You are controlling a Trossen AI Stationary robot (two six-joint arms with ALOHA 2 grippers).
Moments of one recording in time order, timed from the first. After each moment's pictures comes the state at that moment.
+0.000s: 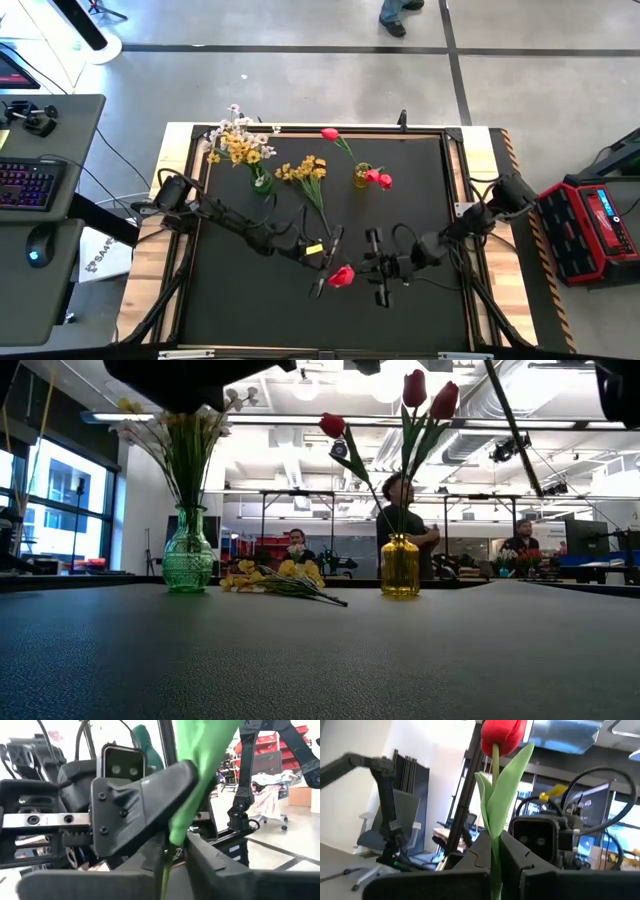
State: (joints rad) left arm -0.31 1.96 1.06 1.07 0.08 0.20; right arm 0.53 1.71 0.61 1.52 0.22 -0.39
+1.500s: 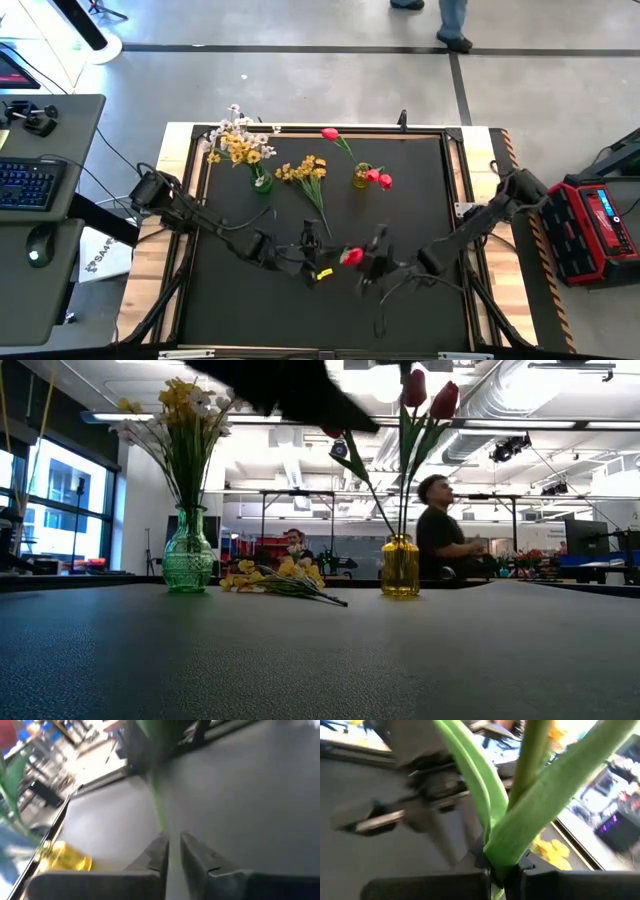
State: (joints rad) left arm -0.41 1.79 1.06 0.27 -0.60 0.23; right arm 0.62 1.61 1.02 0.11 0.99 0.05
